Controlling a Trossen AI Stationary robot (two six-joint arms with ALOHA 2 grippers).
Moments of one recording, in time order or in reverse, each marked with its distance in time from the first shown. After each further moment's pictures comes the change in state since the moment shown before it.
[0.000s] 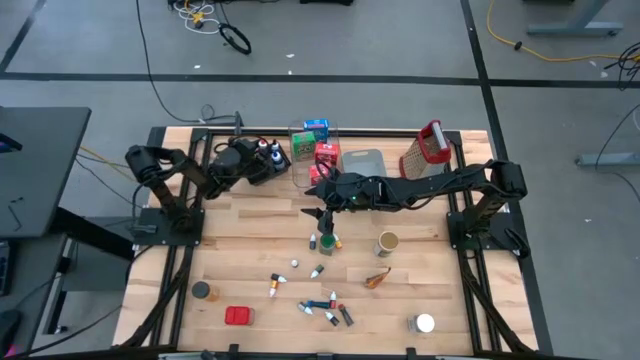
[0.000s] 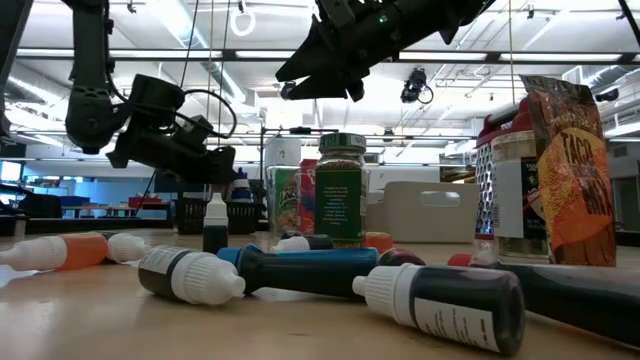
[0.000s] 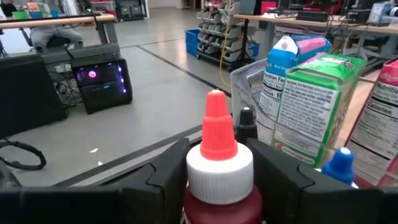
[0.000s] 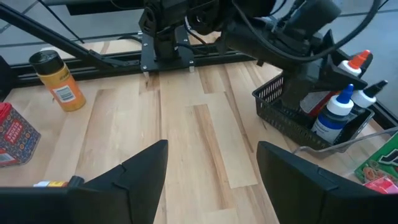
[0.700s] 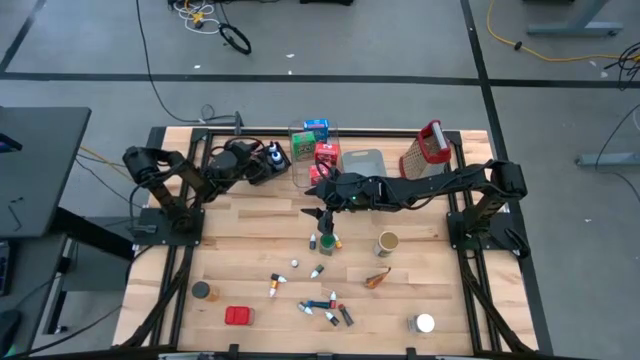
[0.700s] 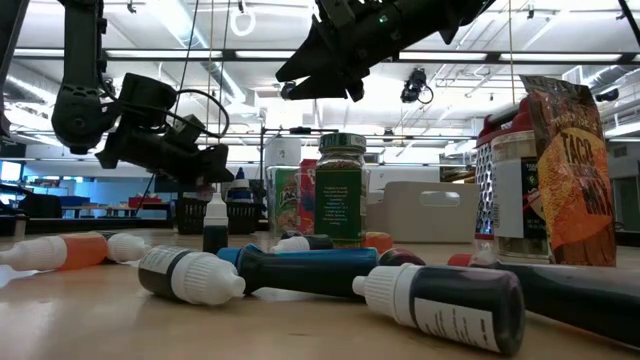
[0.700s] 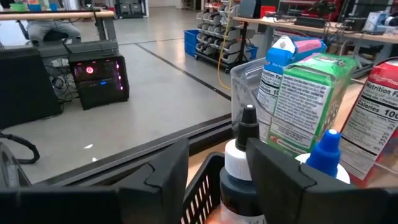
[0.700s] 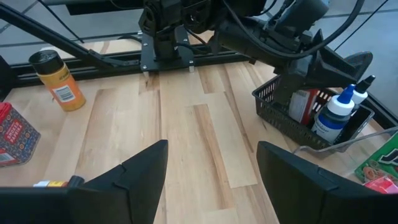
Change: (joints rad) left arm -0.003 0.000 -0.061 0.022 0.004 -0.046; right arm 0.000 0.000 0.000 -0.001 0.000 0.000
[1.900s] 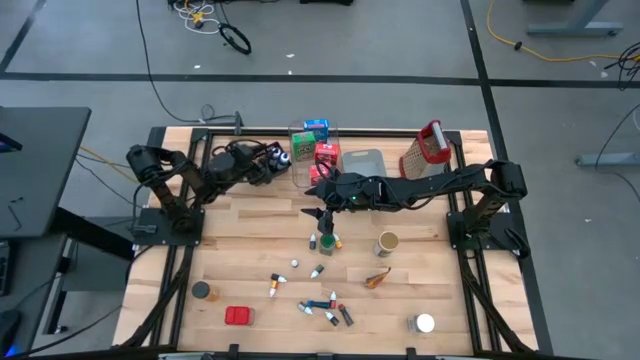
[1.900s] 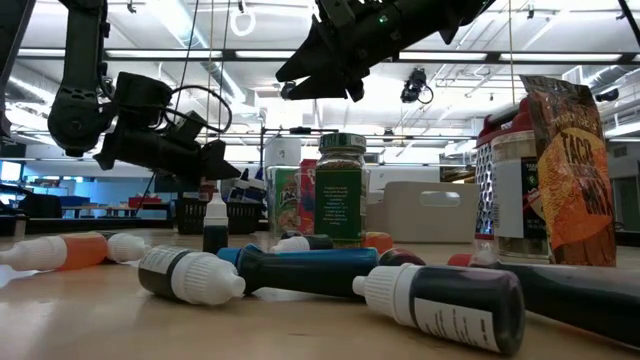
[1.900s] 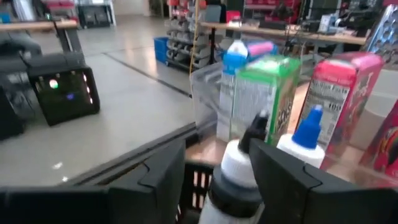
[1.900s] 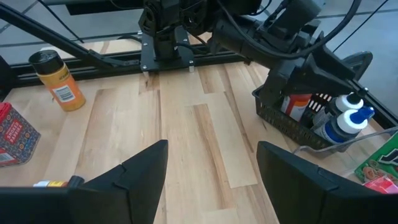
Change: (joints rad) left arm 0.000 0.004 -0.005 0.131 0.125 0.064; right arm 0.000 0.000 0.000 0.000 0.000 0.000
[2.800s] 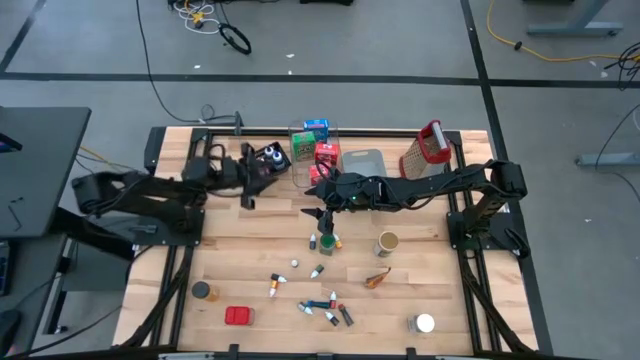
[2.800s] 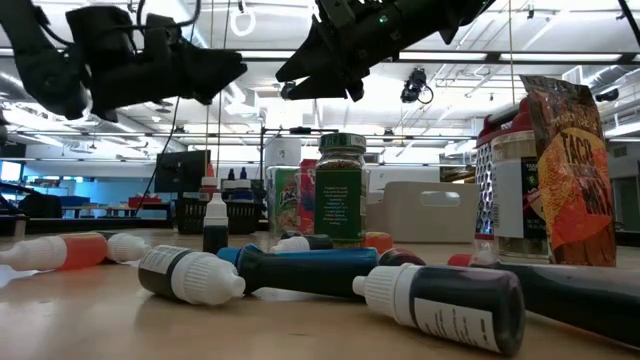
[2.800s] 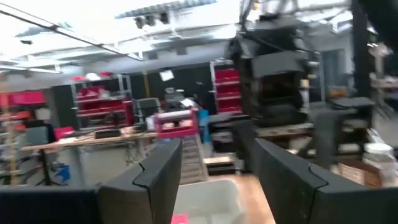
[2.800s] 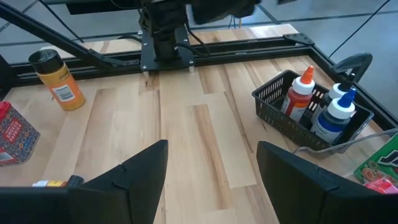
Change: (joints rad) left arm -0.165 -0.504 0.002 -0.089 0.591 0.044; right arm 0.000 0.000 0.000 0.002 0.000 -0.007
